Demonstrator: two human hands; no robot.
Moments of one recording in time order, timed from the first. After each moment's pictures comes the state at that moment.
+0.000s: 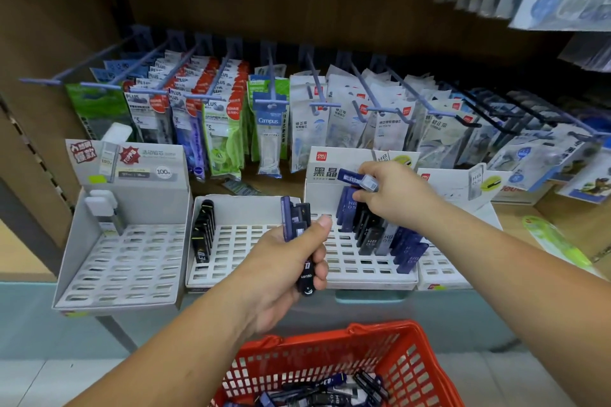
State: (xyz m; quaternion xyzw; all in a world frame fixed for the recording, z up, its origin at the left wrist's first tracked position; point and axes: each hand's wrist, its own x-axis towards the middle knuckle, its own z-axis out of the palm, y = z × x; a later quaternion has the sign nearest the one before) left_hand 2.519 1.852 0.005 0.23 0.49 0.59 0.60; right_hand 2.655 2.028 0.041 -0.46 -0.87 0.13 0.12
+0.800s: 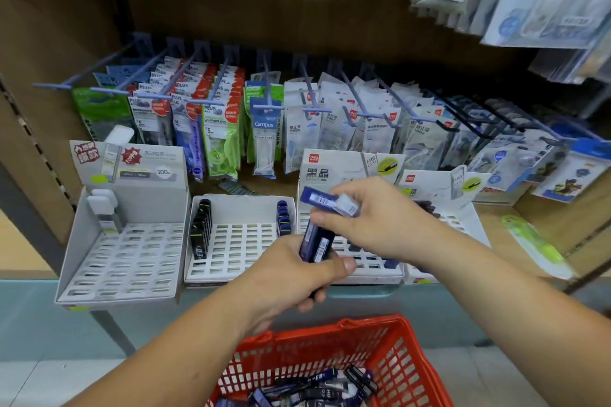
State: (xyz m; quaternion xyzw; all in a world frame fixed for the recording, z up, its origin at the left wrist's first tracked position) left_hand 2.528 1.837 0.007 0.42 0.56 0.46 0.55; right_hand 2.658 1.936 0.076 -0.32 -0.86 0.35 0.17
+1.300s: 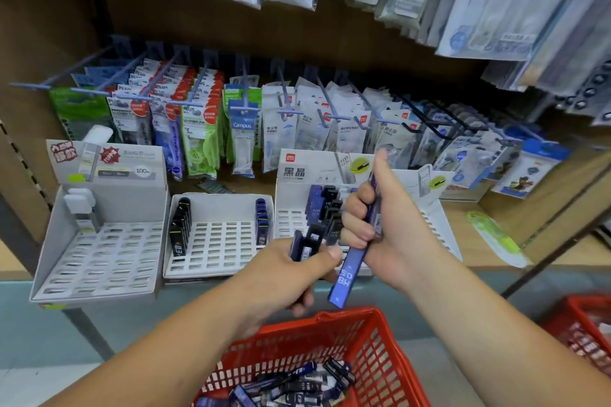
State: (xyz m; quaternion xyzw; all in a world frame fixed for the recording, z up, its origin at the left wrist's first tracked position) left_hand 2.550 1.823 0.019 0.43 0.56 0.44 0.55; right_hand 2.684 1.912 0.078 -0.38 -0.38 0.75 0.39
